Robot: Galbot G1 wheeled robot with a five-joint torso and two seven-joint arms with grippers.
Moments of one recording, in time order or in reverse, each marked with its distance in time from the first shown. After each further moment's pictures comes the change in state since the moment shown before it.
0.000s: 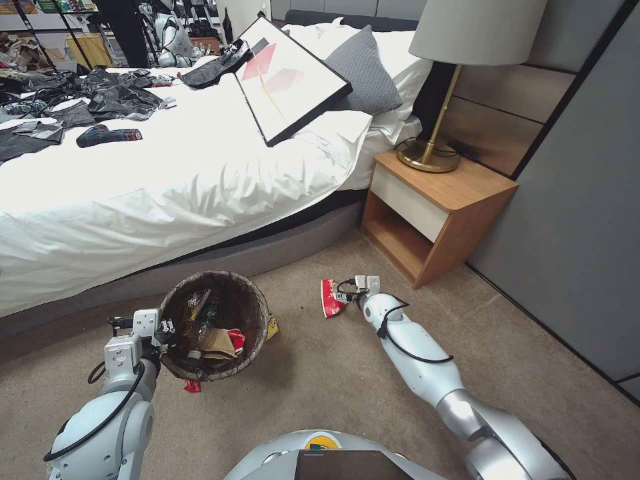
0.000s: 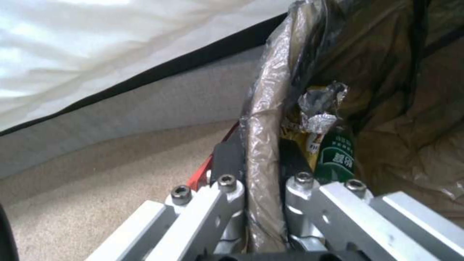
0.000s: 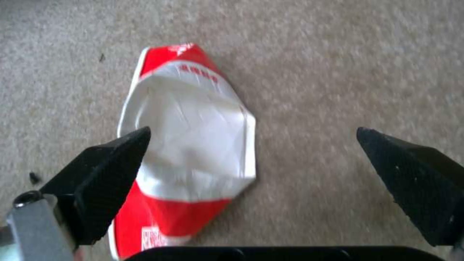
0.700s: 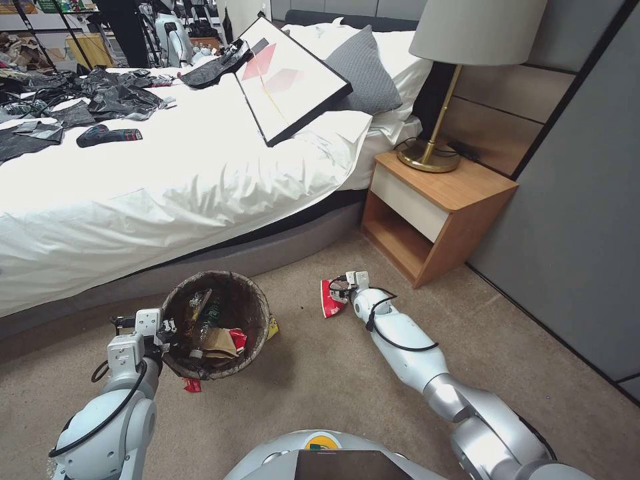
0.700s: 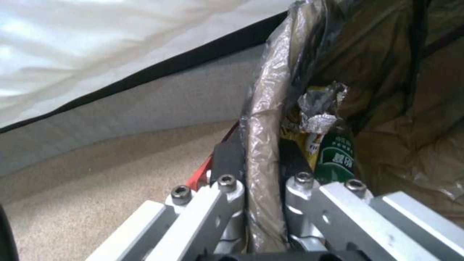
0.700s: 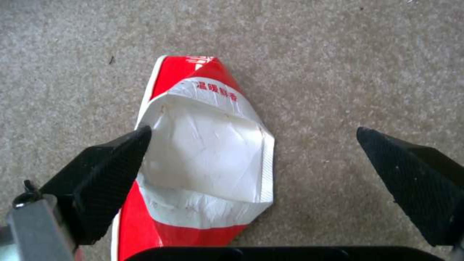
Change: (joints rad) left arm -0.018 -0.002 0.005 0.021 0.002 -0.007 0.004; right arm 0.045 0.030 -0.046 -0.059 -0.059 0.015 0.004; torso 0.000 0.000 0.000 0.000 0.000
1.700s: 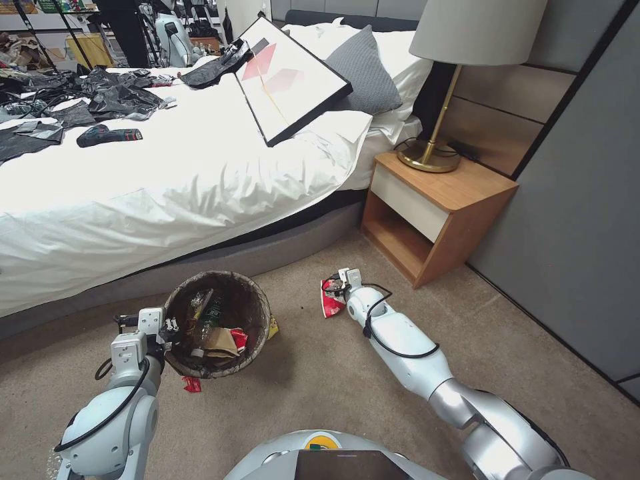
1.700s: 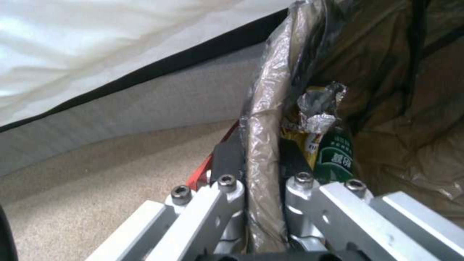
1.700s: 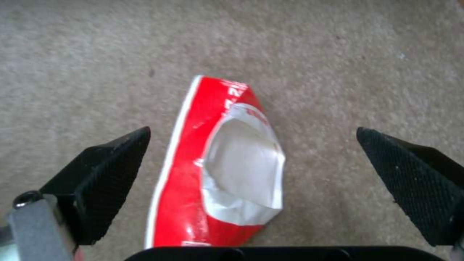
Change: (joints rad) left arm -0.014 0.001 0.005 0.020 0.007 -0.005 0.006; right arm -0.025 -0.047 -0.103 0.176 -0.007 -0.061 0.076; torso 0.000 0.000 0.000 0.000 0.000
